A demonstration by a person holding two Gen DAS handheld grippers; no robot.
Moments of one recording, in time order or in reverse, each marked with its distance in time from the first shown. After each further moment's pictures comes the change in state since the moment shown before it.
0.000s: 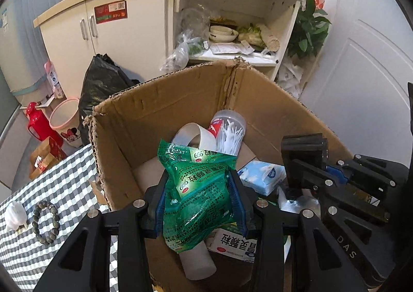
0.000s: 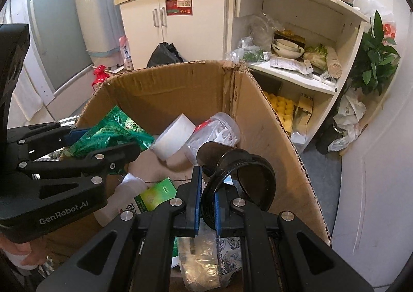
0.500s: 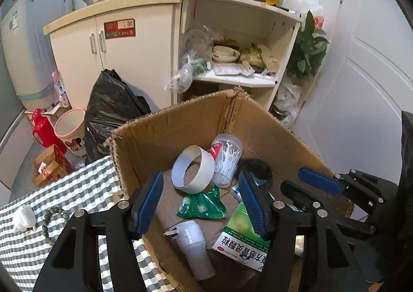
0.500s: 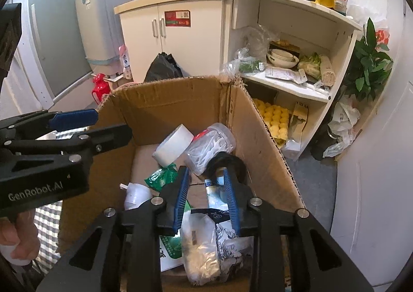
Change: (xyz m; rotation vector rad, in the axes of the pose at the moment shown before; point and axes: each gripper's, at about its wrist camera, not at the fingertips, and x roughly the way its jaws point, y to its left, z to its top) left arm -0.038 0.006 0.012 -0.027 -0.102 0.003; right arm -0.024 0.004 0.003 0.000 -0.056 -0.014
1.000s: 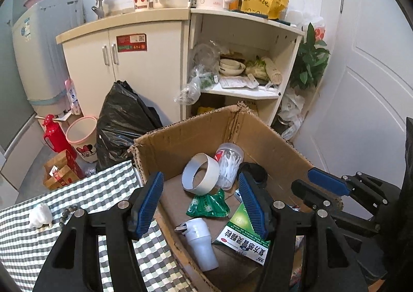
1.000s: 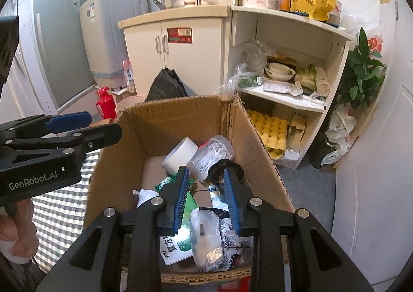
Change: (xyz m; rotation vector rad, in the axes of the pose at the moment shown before) left arm -0.045 0.001 -0.002 -0.009 -0.062 0.043; right arm -0.038 0.004 0.001 0.011 -0.079 0.004
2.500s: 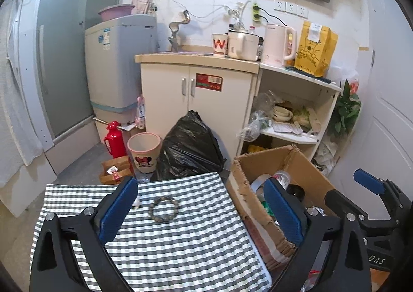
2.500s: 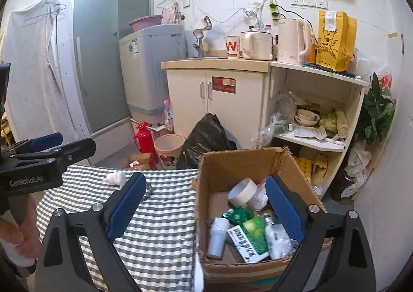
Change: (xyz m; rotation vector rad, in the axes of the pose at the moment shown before) left arm -0.168 0.102 -0.044 -0.172 -0.216 0.235; right arm -0.105 0.105 0.010 -0.049 -0.232 0.133
